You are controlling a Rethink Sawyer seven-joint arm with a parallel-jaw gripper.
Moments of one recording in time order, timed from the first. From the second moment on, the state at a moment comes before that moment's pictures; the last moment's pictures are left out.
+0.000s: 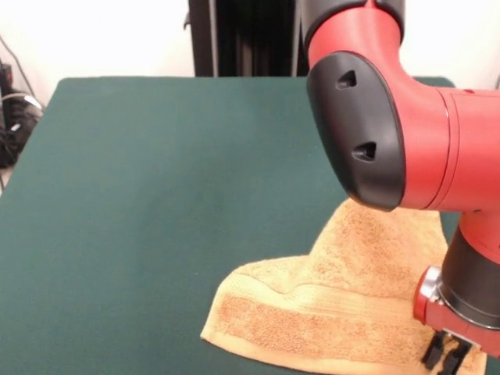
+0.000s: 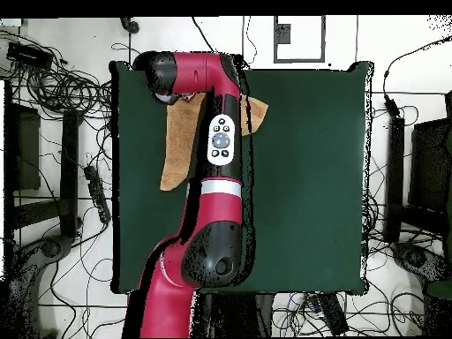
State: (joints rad) arm -0.04 0.46 -1.00 -0.04 0.91 1.06 2.34
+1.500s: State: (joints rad) arm -0.05 0.11 -0.80 0.02 0.67 1.53 2.24
